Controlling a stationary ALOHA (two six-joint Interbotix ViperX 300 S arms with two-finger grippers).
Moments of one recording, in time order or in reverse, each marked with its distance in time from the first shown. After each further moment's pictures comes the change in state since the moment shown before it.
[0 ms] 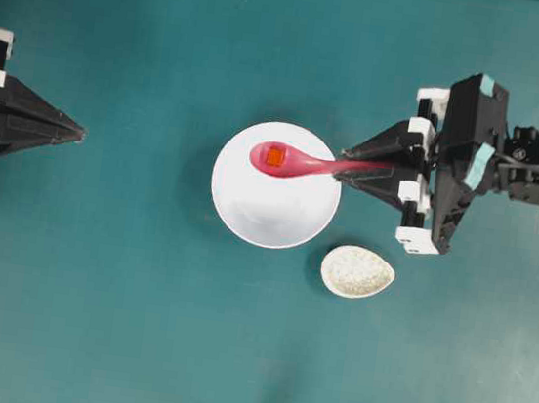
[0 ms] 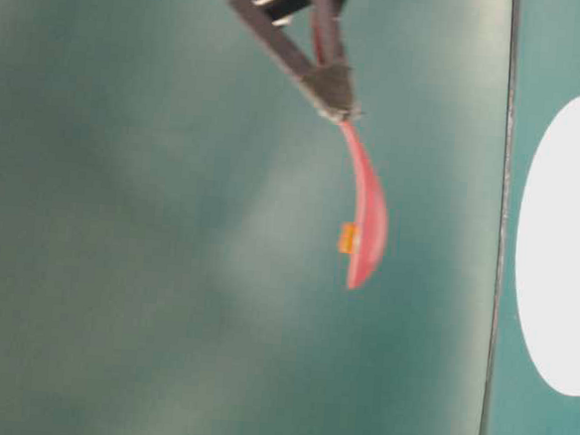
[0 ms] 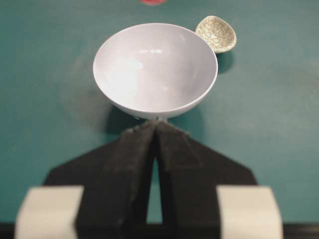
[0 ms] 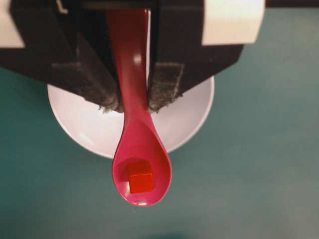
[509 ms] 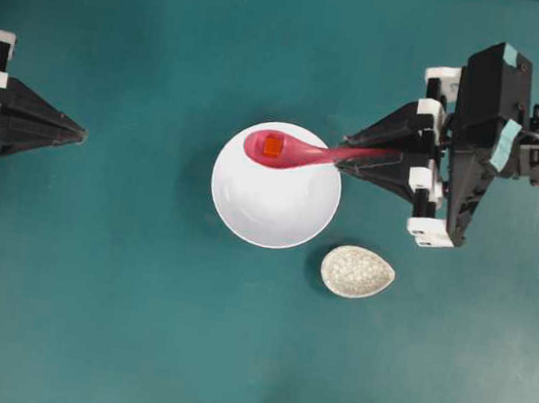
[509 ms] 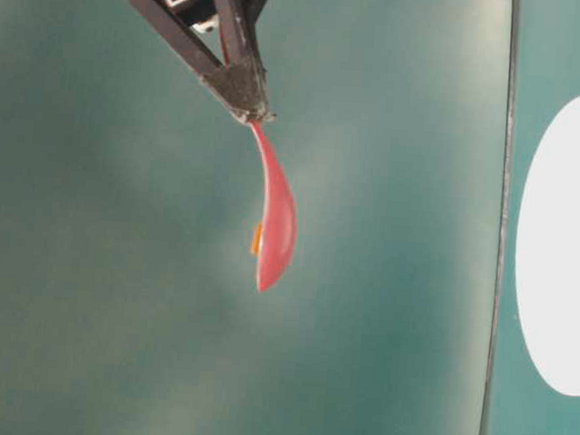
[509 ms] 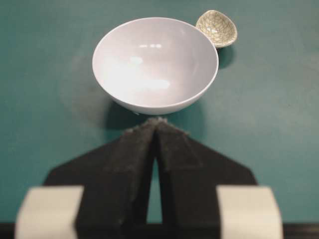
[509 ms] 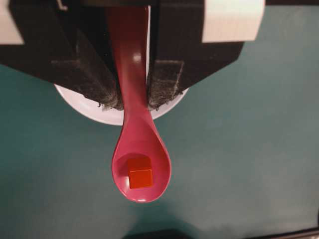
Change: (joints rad) left arm 0.000 0.011 0.000 0.000 0.009 0.003; right arm -0.009 -0.057 -0.092 -0.003 0.140 0.006
